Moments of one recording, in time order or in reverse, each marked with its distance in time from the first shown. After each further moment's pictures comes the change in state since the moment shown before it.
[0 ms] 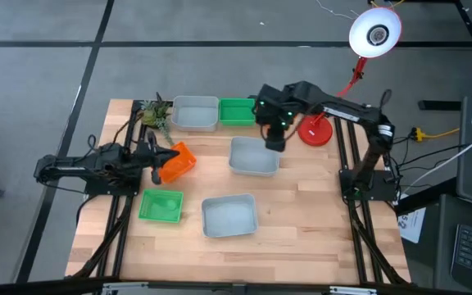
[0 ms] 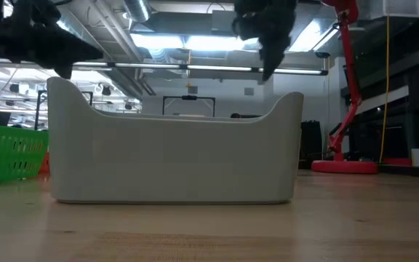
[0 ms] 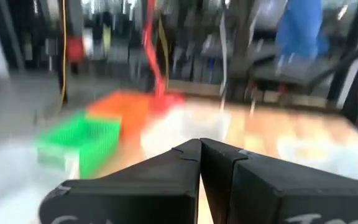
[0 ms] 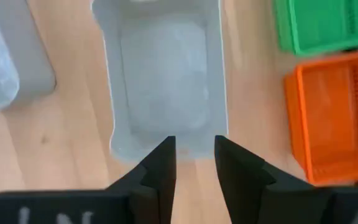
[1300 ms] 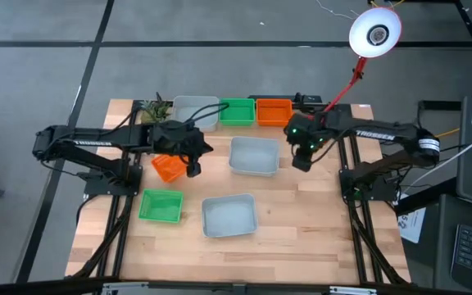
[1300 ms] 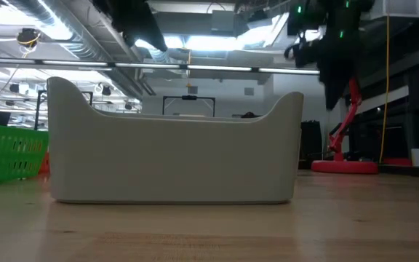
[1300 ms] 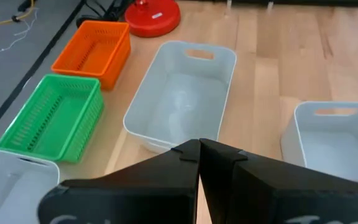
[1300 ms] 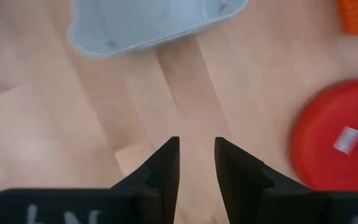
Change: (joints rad) left arm 0.059 1.066 0.838 -0.373 0.083 0.034; right arm 0.044 -0.426 -0.745 0.276 0.070 0.258
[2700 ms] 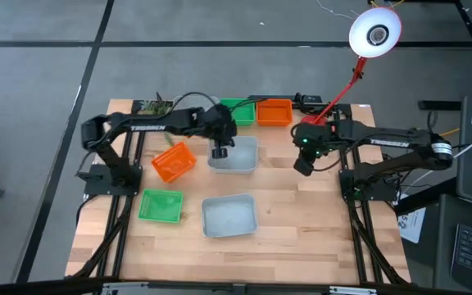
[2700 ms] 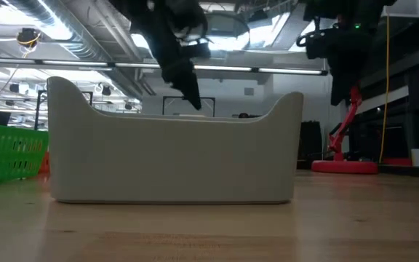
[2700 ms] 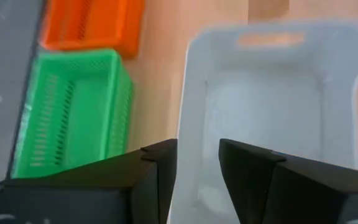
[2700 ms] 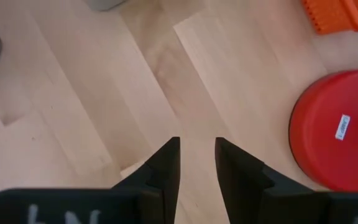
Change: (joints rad) left arm 0.237 0.543 0.302 -0.064 0.061 0.346; right arm 0.098 -0.166 -0.093 0.053 0.112 0.190
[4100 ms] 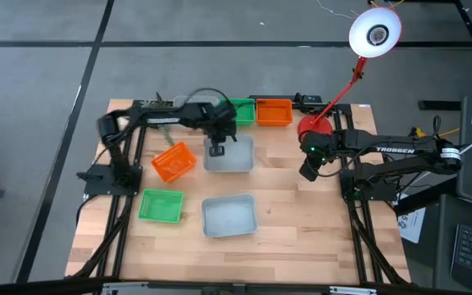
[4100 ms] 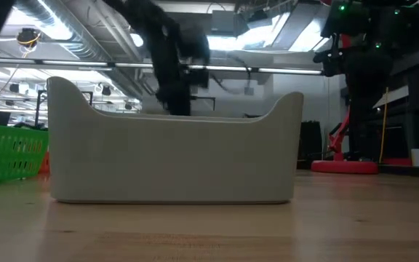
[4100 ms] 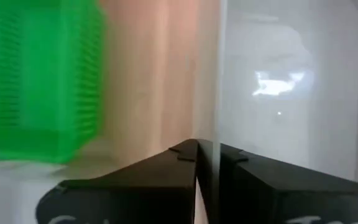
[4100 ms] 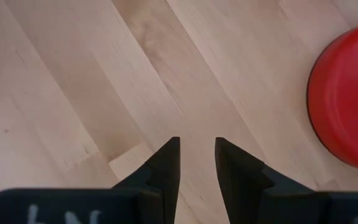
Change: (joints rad) left arm 0.086 0.118 0.085 -0.188 0.095 0.024; right arm 0.000 -0.125 -0.228 0.115 0.000 0.071
